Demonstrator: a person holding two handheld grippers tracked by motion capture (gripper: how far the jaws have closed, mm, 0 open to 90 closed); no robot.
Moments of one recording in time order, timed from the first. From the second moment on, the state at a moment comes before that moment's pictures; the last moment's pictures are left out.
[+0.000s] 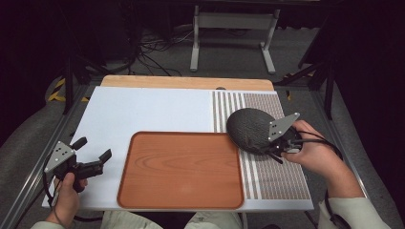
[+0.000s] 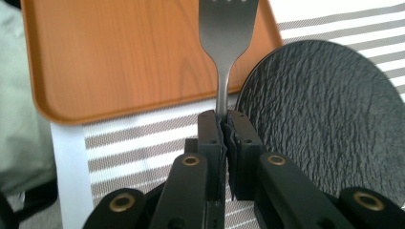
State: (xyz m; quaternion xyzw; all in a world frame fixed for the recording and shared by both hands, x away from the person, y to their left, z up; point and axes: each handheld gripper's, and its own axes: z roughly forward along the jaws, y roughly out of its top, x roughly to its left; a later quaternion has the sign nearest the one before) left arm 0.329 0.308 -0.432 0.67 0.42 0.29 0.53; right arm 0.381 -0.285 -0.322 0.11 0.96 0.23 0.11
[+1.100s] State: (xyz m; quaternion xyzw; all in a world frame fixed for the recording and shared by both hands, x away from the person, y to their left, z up) left arm 0.329 0.309 -0.431 0.67 0.42 0.29 0.53; right arm 0.379 -0.218 -0.322 0.23 0.92 0.32 0.10
